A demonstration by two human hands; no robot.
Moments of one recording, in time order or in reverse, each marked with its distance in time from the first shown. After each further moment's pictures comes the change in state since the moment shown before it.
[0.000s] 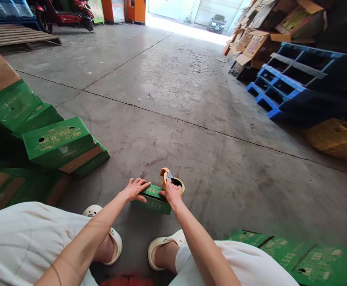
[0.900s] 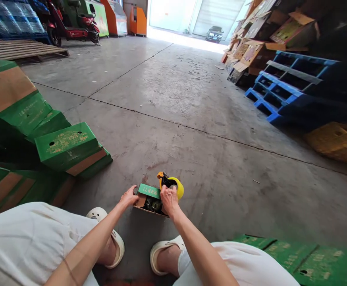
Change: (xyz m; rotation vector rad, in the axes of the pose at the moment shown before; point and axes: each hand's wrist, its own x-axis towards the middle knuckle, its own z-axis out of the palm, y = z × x) left_hand -0.021 -0.013 0.034 -0.624 0.188 -0.603; right_hand -0.029 -0.023 0.009 -0.289 0.216 -0.222
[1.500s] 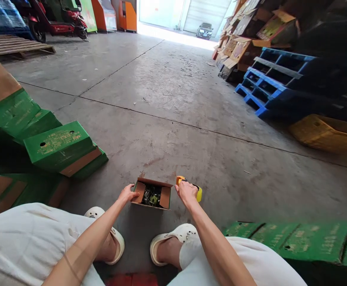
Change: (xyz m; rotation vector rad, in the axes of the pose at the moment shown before) left_hand -0.004 0.004 0.003 -0.132 0.028 -0.043; right_hand -0.024 0.077 -0.033 0.140 -0.175 0.399
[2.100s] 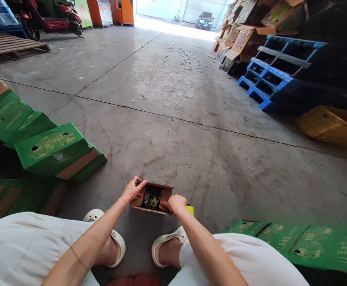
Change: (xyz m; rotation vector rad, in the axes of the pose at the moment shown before) left_hand -0.010 0.047 -0.002 -0.153 -0.040 0.088; right_hand 0.003 -0.039 0.058 0.044 -0.380 -0.001
